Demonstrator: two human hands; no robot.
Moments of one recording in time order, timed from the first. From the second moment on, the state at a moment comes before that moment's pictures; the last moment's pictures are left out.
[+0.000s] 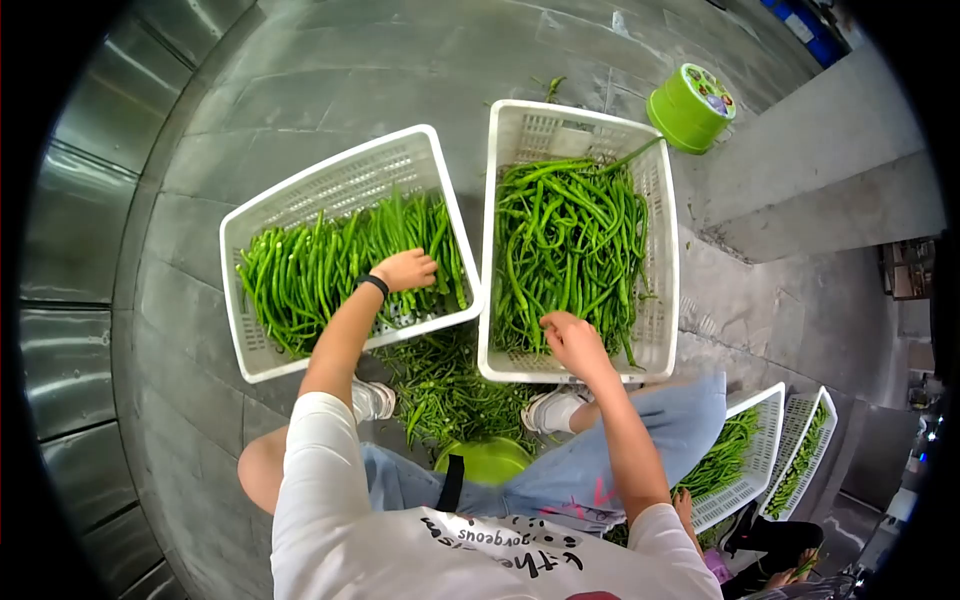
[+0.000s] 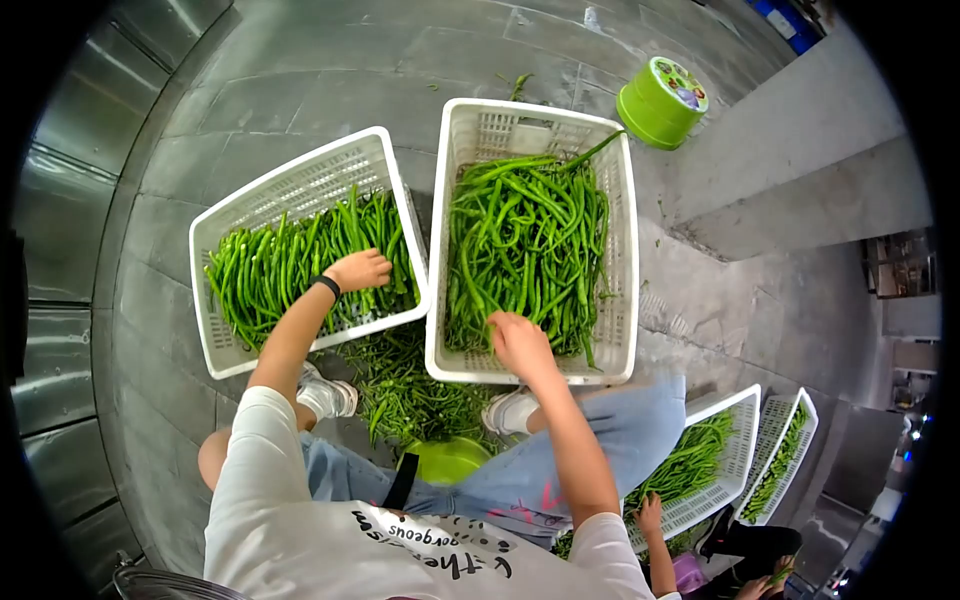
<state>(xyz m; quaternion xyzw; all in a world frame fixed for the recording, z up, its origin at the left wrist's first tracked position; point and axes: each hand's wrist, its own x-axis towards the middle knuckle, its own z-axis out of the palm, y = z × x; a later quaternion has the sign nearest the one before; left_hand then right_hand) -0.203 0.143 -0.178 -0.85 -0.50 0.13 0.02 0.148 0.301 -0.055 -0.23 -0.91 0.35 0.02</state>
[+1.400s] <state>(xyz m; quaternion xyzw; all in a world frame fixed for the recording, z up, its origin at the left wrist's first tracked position) -0.076 -0.014 0.043 -0.65 -0.75 -0.14 0.02 0.170 0.331 0.009 -0.15 -0.83 0.36 0.40</state>
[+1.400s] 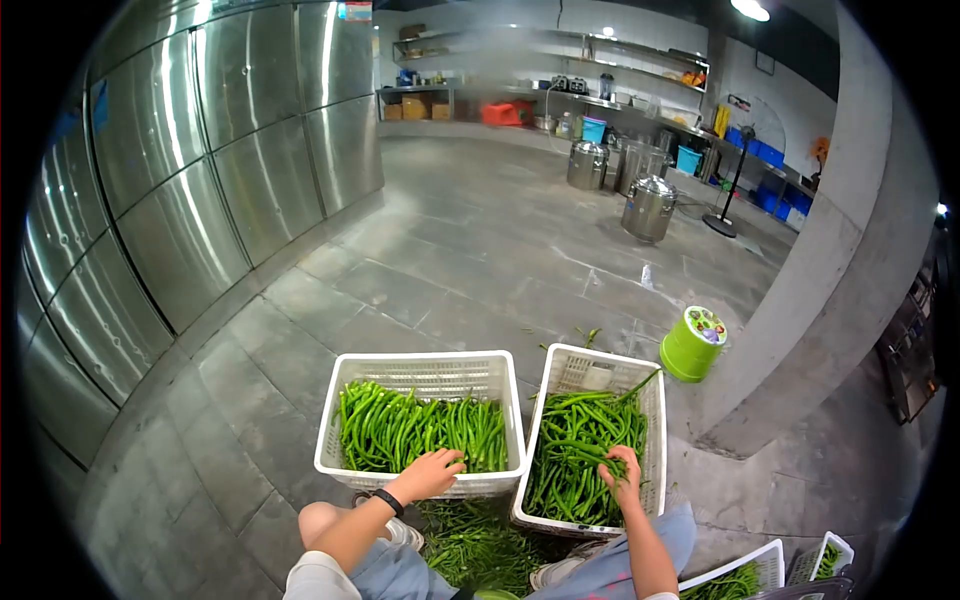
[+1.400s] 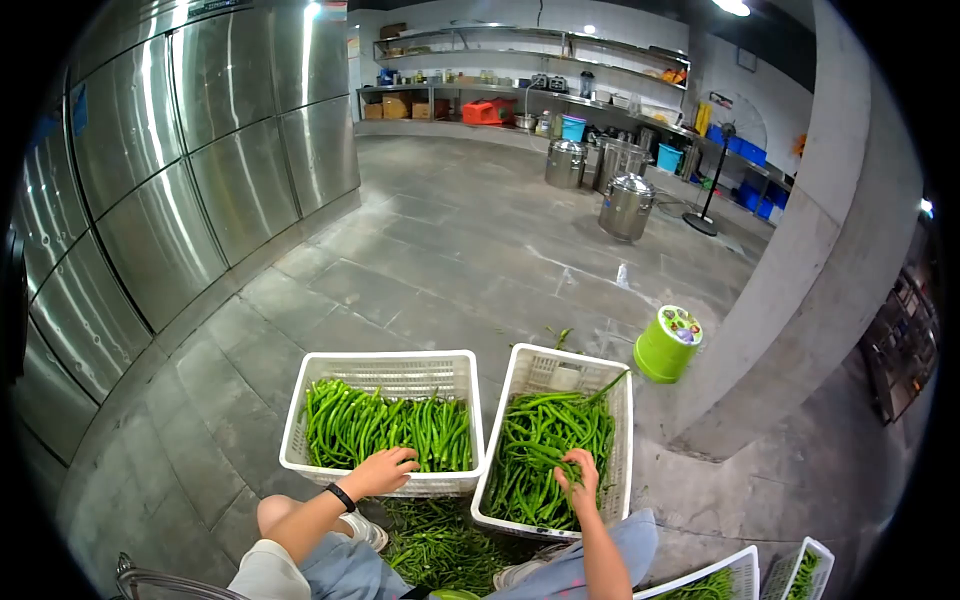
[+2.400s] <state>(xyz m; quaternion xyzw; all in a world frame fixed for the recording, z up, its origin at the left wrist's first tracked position) -0.017 0.054 0.044 -0.70 -0.69 -0.18 0.03 0.118 0.261 0.039 0.01 -0.88 0.28 0.39</state>
